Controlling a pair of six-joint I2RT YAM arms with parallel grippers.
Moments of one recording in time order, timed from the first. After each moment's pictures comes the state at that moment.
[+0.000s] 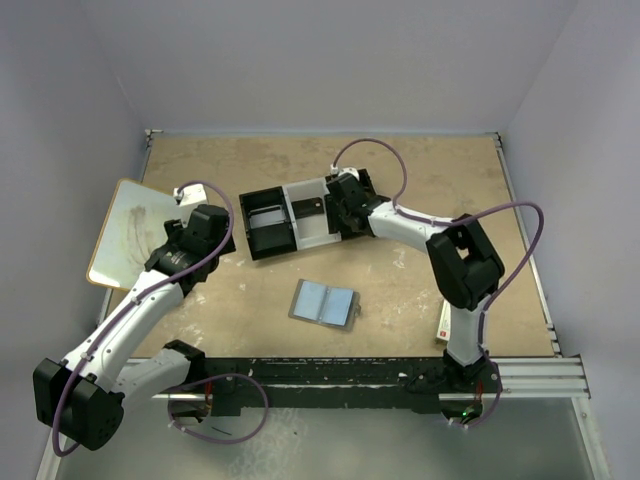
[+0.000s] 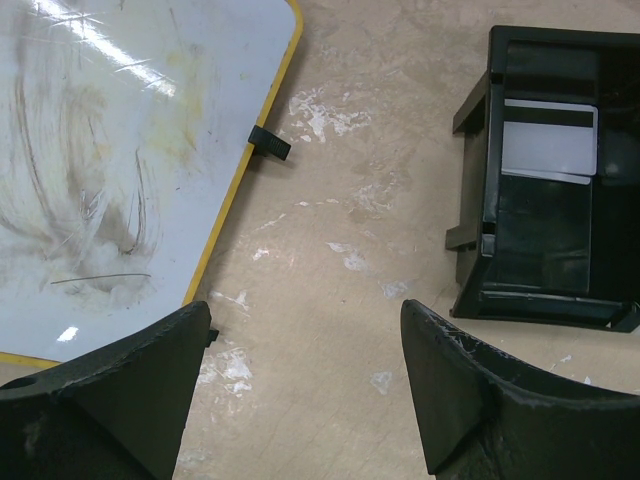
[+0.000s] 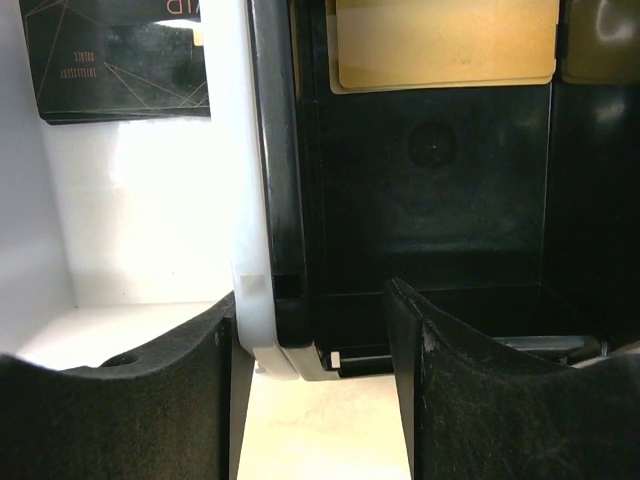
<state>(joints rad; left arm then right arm) -0.41 1.00 0.83 -0.62 -0.63 -0.49 0.63 1.95 1.35 -0.30 0.27 0.35</state>
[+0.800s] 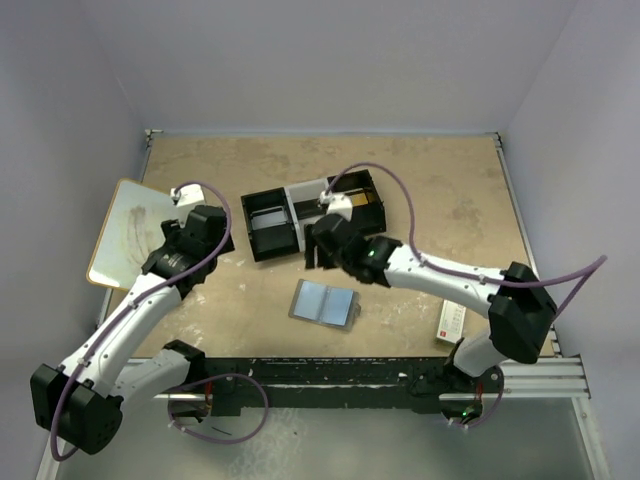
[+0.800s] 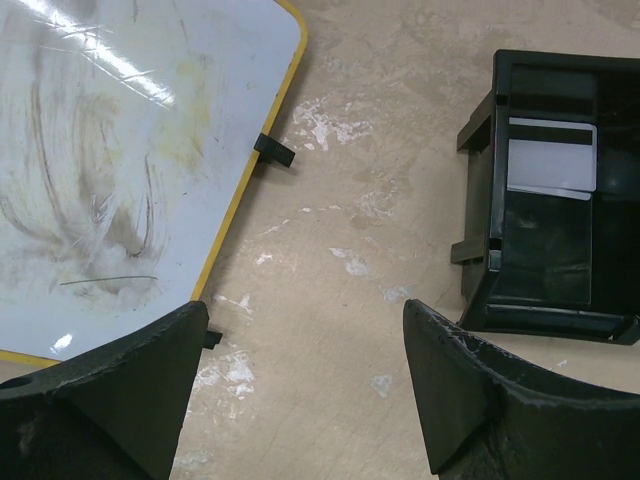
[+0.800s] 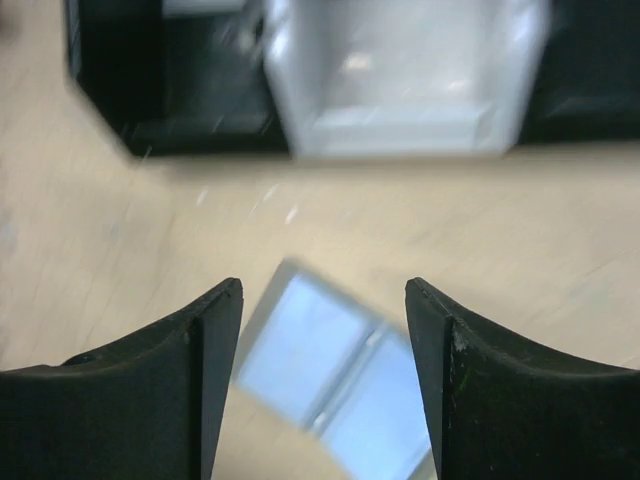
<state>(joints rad) -0.41 0.99 0.83 -0.62 -0.64 -0.49 0.89 1.52 1.11 -0.33 0.37 0.61</state>
